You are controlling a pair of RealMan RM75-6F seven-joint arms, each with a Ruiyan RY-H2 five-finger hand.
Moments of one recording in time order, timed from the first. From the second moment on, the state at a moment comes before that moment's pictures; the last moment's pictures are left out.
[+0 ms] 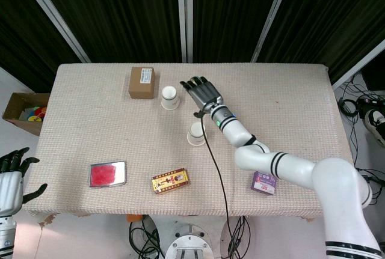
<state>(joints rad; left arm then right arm) 0.04 -1.18 -0.02 -1.67 1.45 1.62 0.20 1.36 -1.64 0.23 -1.08 -0.55 0.55 -0.50</state>
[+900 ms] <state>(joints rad) 0.08 -1.15 -0.02 -1.66 1.42 1.62 0.11 1.54 -2.06 0.29 -0.37 -0.73 0.35 -0.32</state>
